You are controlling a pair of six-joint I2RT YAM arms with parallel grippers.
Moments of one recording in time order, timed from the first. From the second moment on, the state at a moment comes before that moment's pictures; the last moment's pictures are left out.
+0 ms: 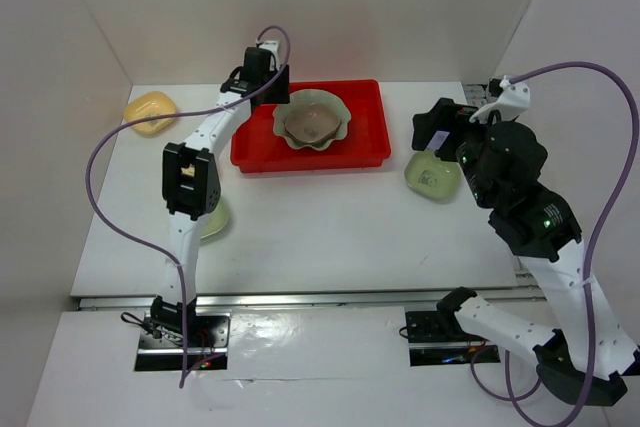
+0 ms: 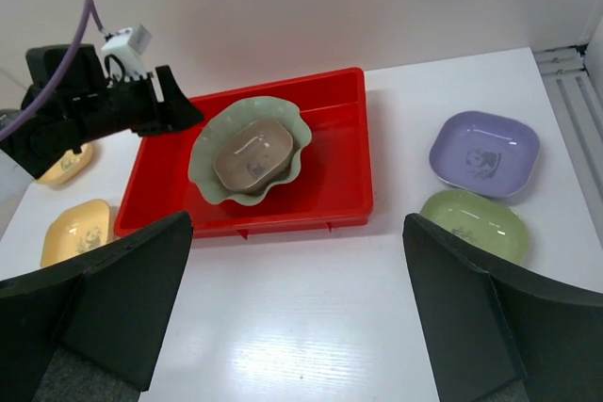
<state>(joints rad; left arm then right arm) -0.26 2.37 2.24 -0.46 -0.03 -0.18 0.55 0.91 1.43 -0.63 0.46 0.33</state>
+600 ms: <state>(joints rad) -0.29 1.85 2.12 -0.57 -0.12 -0.34 0.65 1.14 1.09 -0.36 0.14 0.33</state>
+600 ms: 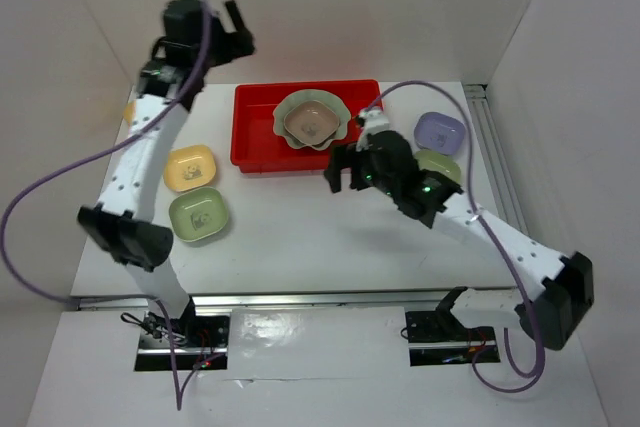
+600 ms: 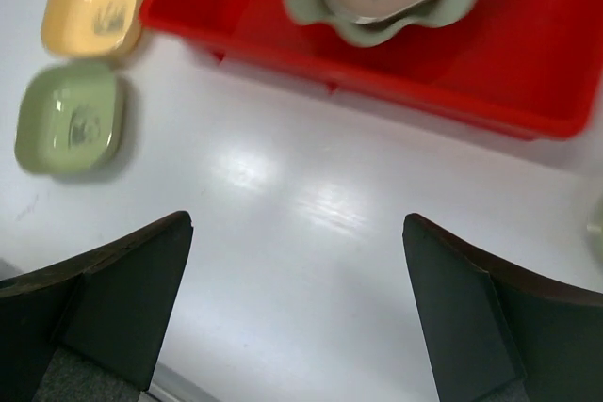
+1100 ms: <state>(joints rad) 0.03 1.05 1.40 -0.90 -0.28 -0.56 1.03 1.91 1.46 -0.09 0.15 0.34</state>
